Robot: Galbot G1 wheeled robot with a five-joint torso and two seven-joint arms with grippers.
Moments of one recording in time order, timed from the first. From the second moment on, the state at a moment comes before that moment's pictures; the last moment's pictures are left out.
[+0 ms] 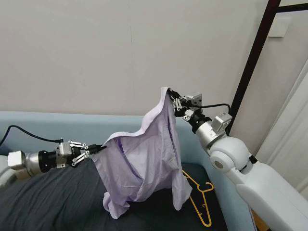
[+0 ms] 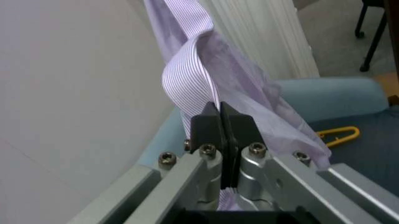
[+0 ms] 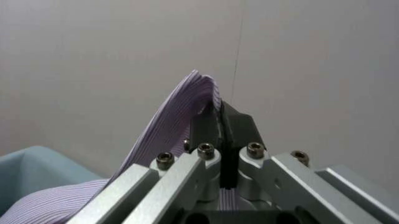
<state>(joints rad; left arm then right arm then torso) 1.10 -0.38 -0.63 -1.77 -0.80 -0.32 0.95 -0.41 0.97 -0.07 1.96 0.72 -0.15 0.18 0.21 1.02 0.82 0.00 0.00</state>
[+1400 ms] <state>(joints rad) 0.76 -0.38 -0.68 -1.81 -0.65 -0.13 0.69 -0.49 0.81 0.02 2.22 0.55 -0.31 0.31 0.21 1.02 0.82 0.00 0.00</state>
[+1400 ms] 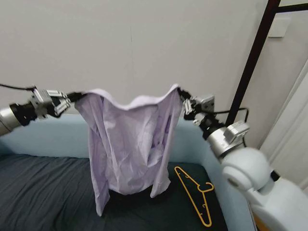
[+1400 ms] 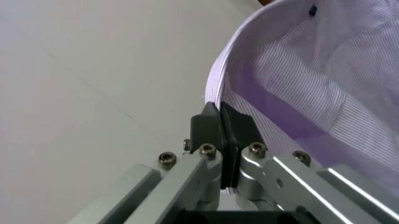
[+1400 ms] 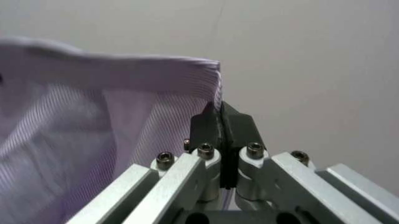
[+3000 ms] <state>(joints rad) 0.98 -0.77 -0.45 -1.65 -0.23 -0.11 0.66 -0.82 1.12 -0.25 1.79 0.20 -0.27 0.40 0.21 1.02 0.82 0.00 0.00</state>
